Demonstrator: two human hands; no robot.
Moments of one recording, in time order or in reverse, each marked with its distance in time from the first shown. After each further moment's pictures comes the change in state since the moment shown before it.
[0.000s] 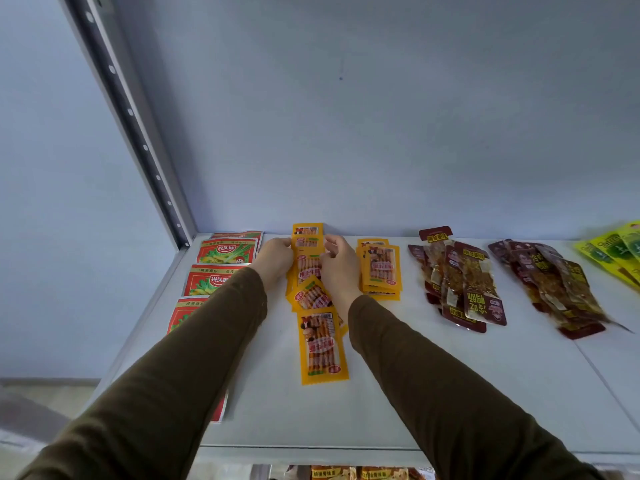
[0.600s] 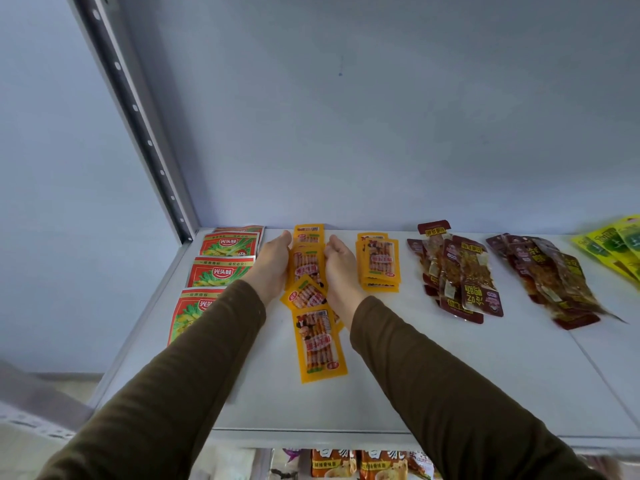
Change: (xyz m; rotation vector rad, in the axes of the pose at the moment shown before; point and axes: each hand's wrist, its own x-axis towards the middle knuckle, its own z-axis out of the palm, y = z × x) left_hand -0.035 0.002 0.005 -0.789 -0.006 -0.256; right_hand -0.021 -0.010 0.002 0.503 -0.092 0.294
